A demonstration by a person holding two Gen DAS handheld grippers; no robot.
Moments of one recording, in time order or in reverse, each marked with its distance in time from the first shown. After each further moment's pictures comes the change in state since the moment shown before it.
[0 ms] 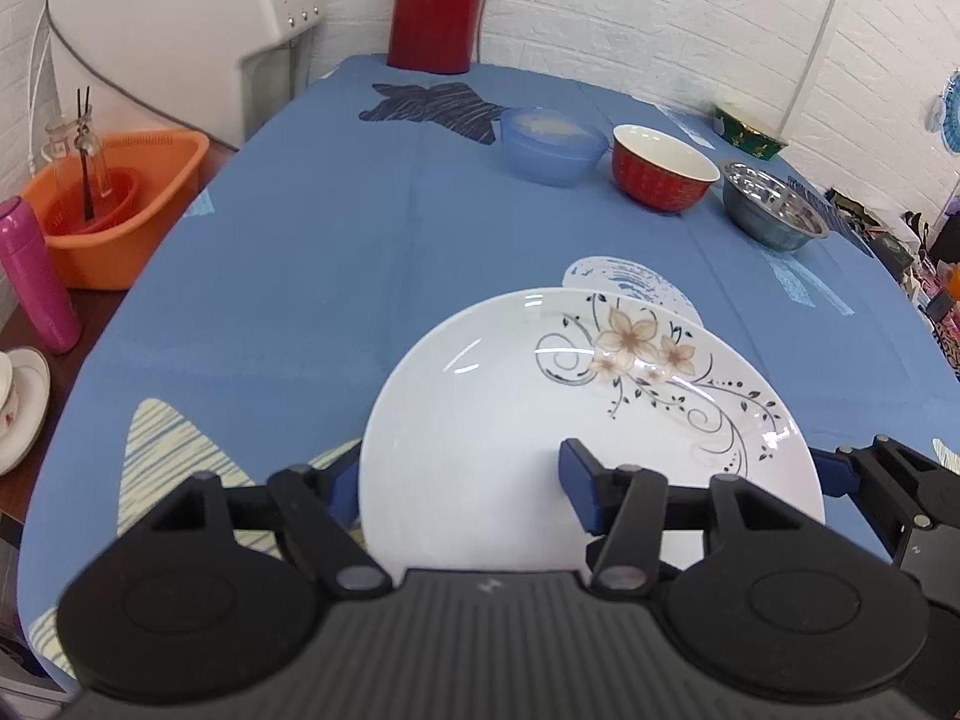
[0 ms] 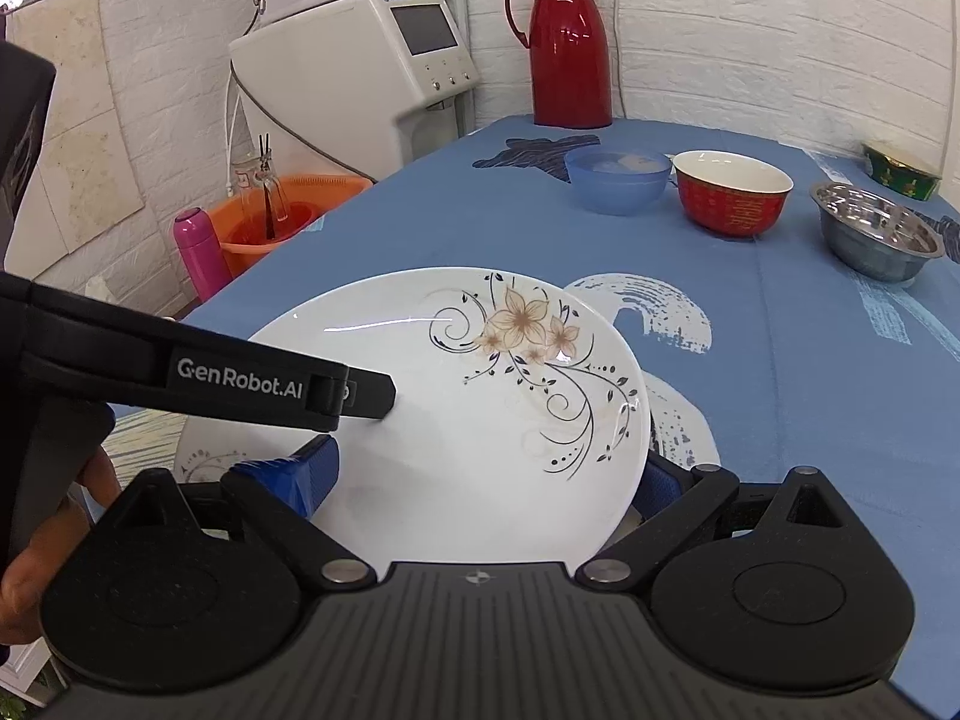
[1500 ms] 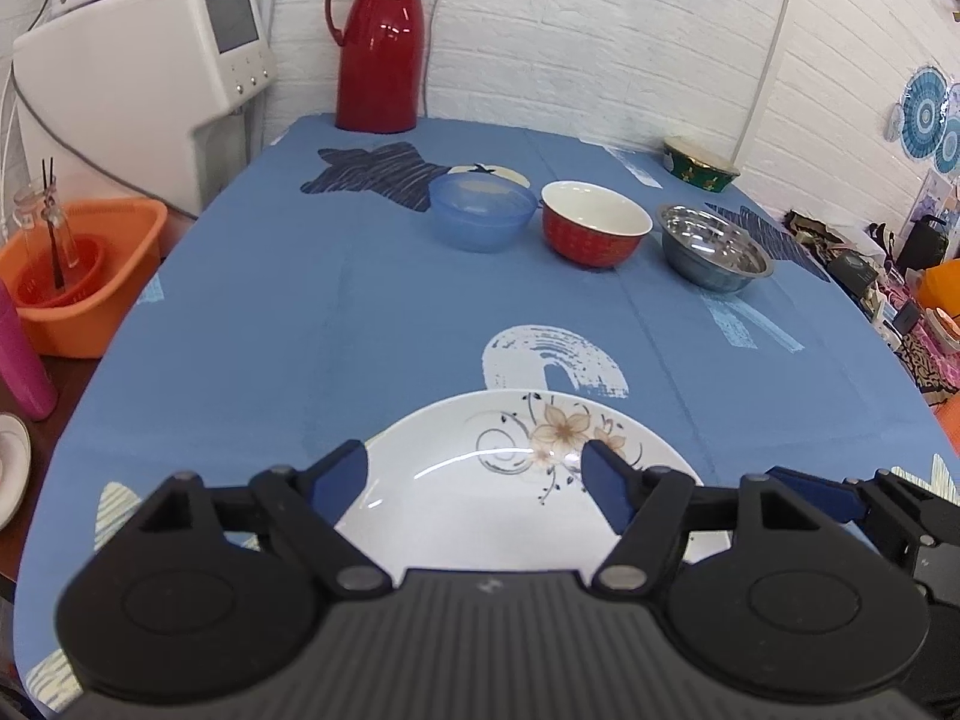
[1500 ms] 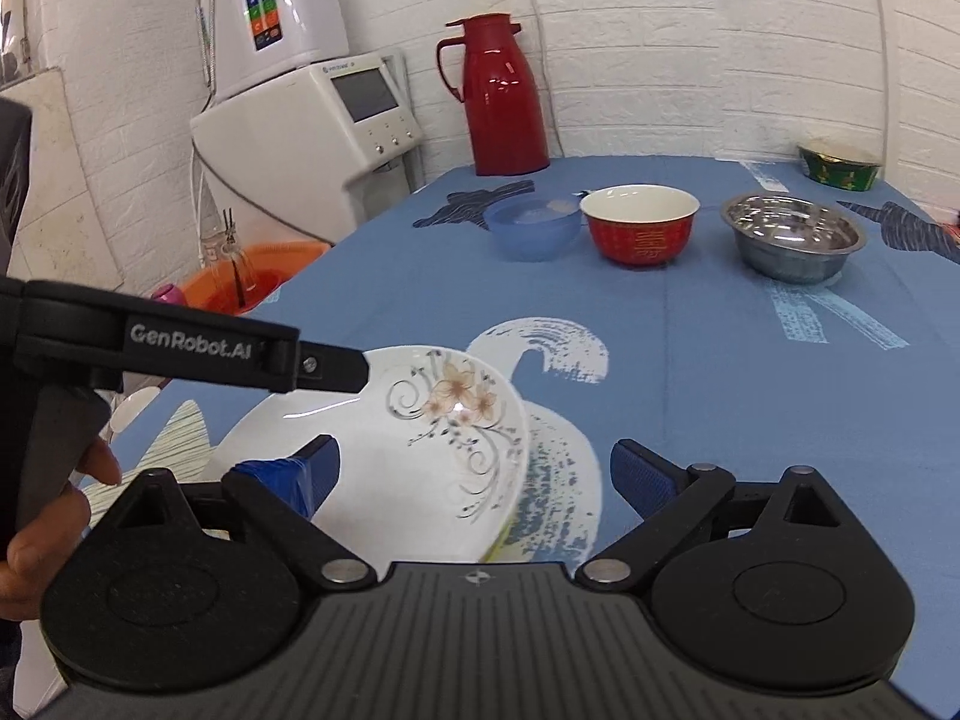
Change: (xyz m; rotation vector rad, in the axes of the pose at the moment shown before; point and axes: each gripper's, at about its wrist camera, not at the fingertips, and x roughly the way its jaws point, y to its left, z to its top) left arm -0.014 -0.038 0.026 0.051 -0.077 -0.049; right arm -0.041 -0.053 0.000 0.122 -0.101 -0.032
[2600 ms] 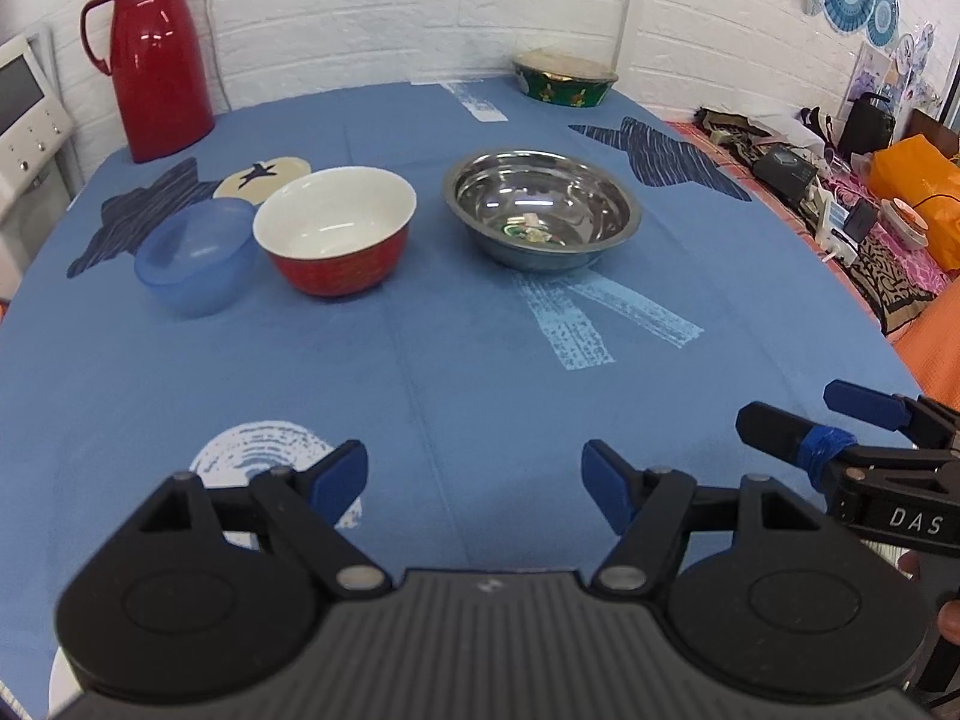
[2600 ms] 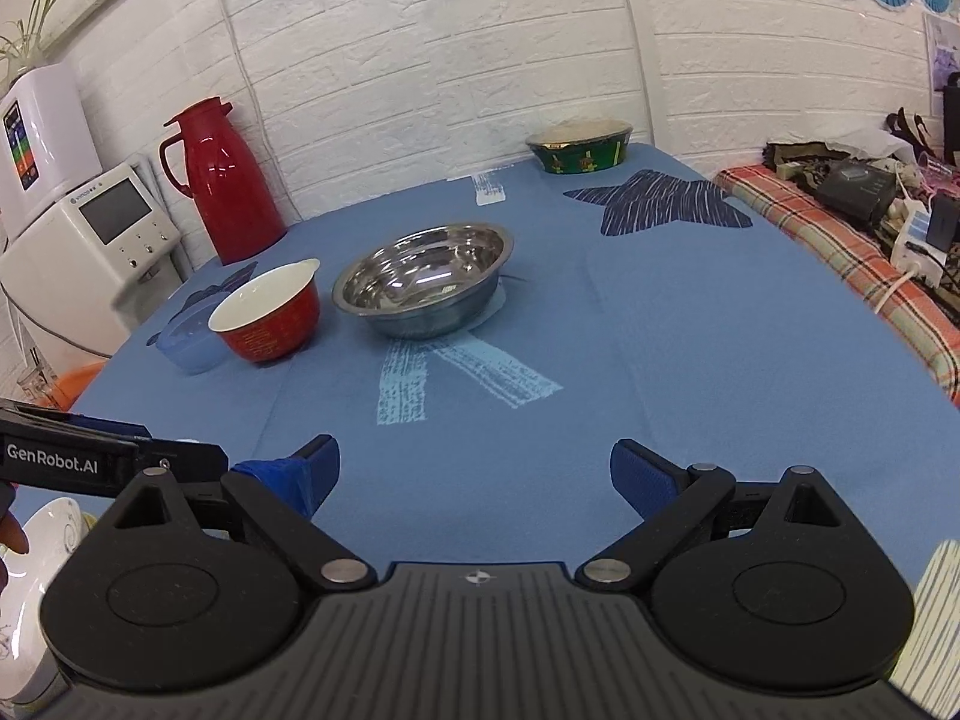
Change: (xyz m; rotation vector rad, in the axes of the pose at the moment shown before) left arm 0.119 -0.161 0.067 0.208 0.151 -0.078; right arm -0.013 -0.203 0.029 0.218 -0.059 -0.246
